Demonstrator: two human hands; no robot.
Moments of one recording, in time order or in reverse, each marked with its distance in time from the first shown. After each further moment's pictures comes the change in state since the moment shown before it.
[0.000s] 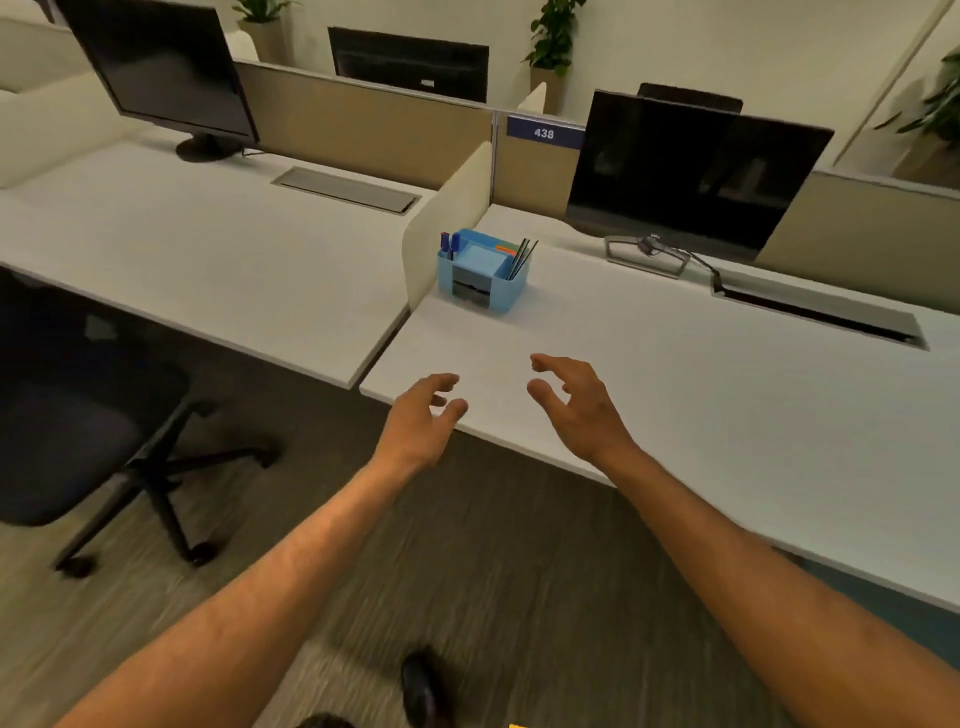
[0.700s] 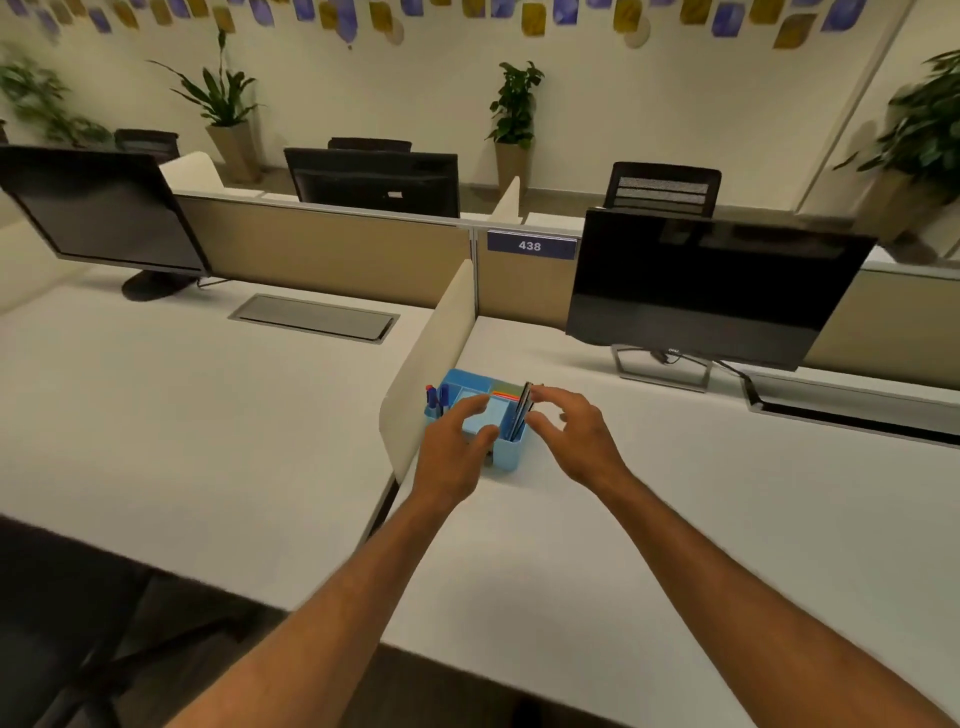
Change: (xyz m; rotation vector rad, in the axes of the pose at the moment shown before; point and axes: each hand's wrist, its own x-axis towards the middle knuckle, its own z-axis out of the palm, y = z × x) left_hand 0.324 0.065 0.005 -0.061 0.050 0.089; right_hand 0.331 0.047 -0.001 0.055 0.123 0.114
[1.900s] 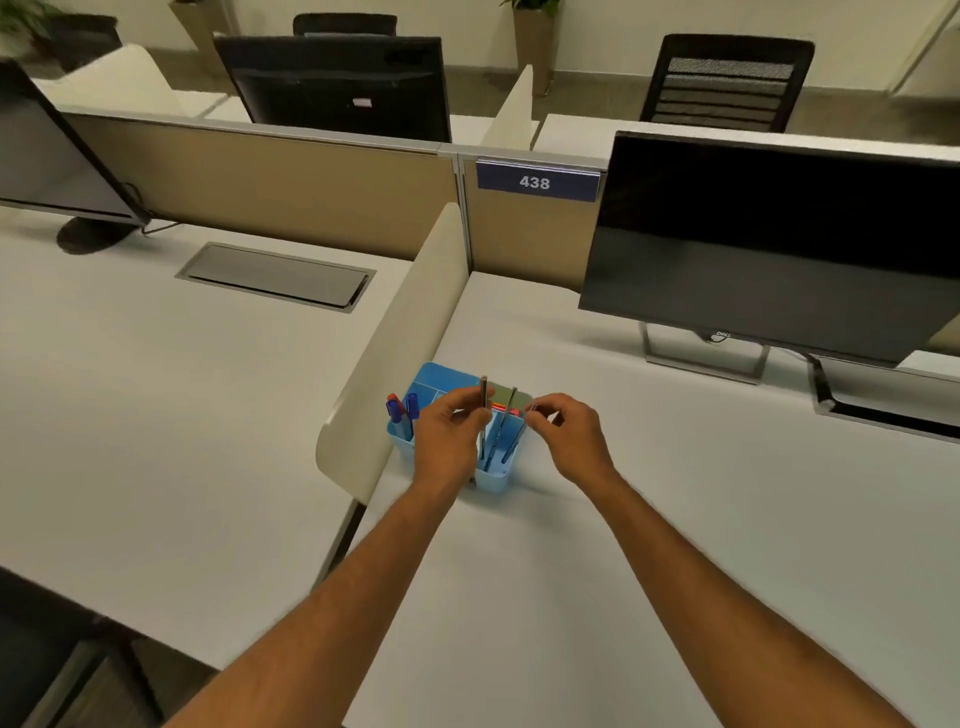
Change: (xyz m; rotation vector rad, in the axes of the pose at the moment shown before) left_hand 0.132 -0.044 0.089 -0.283 0.085 -0.288; right_hand 0.126 0.104 0.043 0.241 -0.059 0.214
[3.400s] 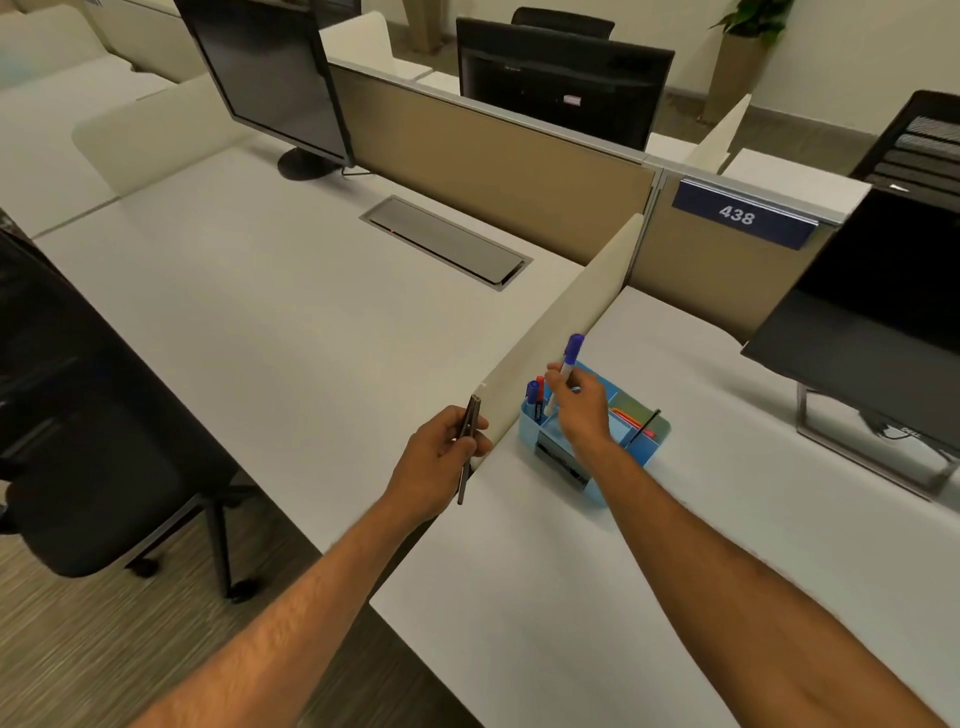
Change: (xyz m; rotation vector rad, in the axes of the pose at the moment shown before) left_hand -0.073 -0.019 -0.176 0.080 0.033 -0.139; right_hand 0.026 -0.069 0.159 0.292 -0.161 0.126
